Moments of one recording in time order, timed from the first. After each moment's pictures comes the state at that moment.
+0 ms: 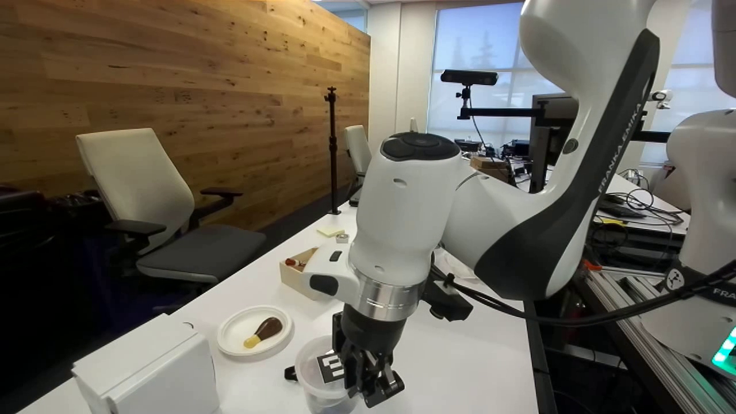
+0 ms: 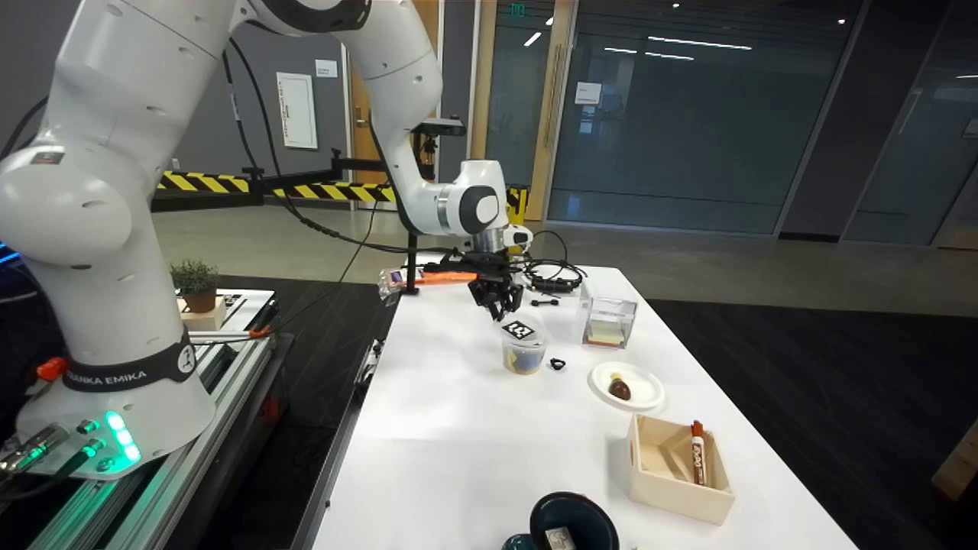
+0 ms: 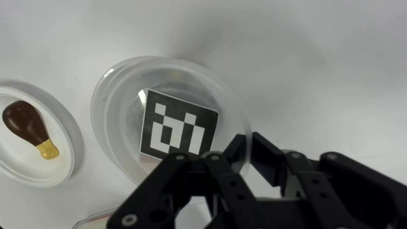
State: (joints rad) arm 0.42 0.50 0.05 -2.10 -0.48 2.74 0.04
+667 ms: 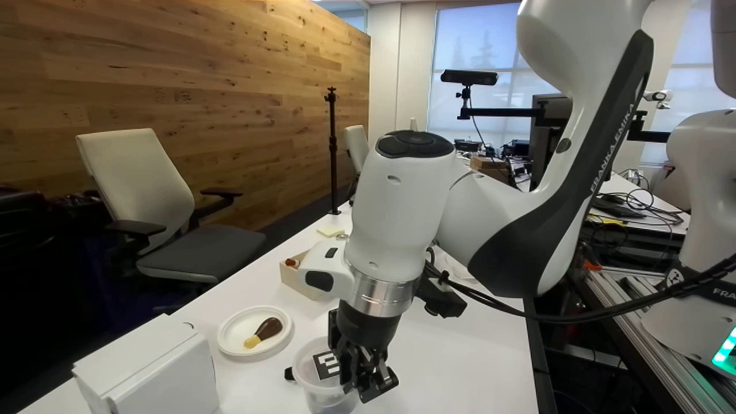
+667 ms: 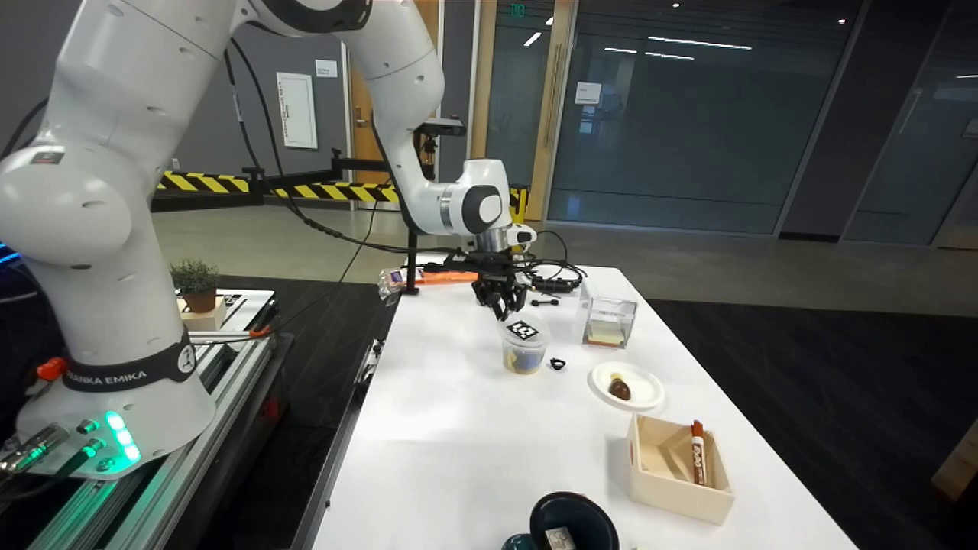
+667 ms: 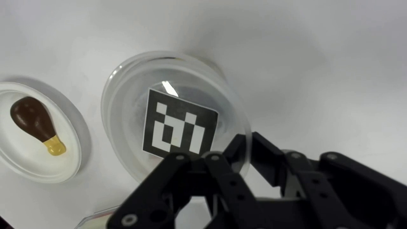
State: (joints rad) arm 0.42 0.51 0.04 -2.09 -0.48 2.74 0.03
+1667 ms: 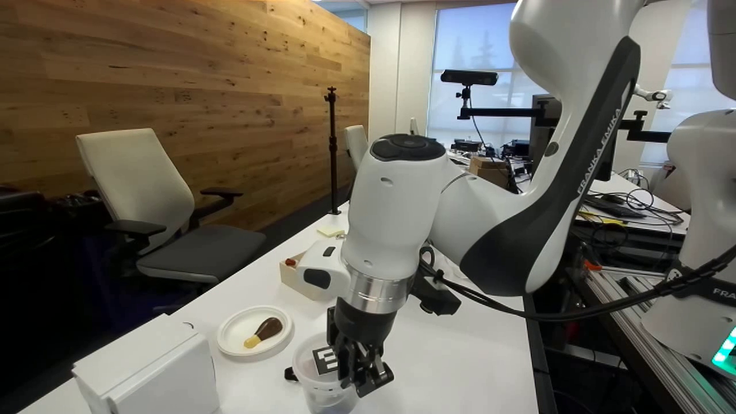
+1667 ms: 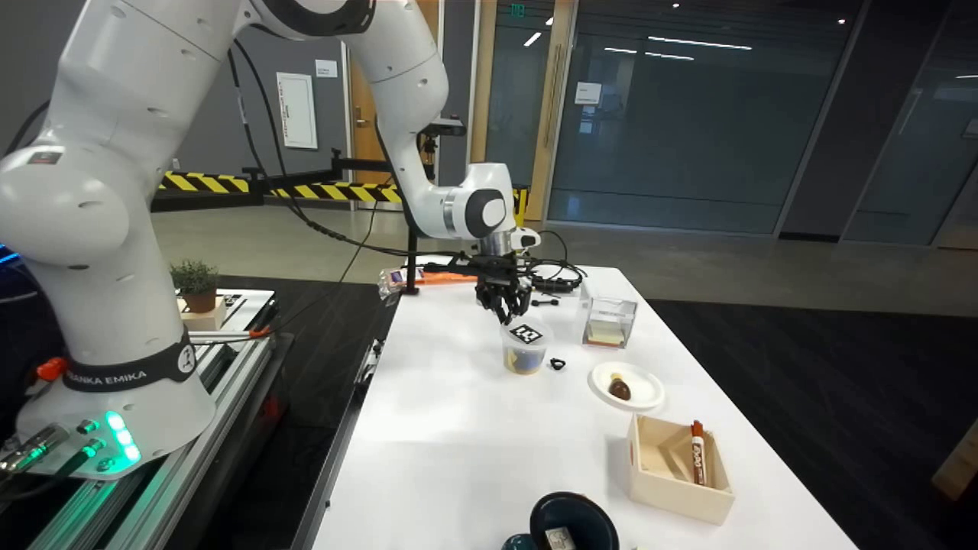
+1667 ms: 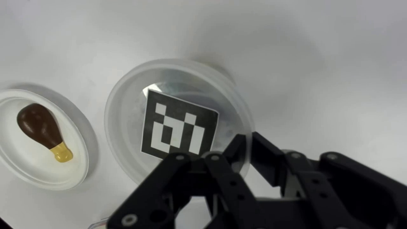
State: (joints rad) arm 0.40 0.52 0.04 -2.08 -0.48 2.75 0.02
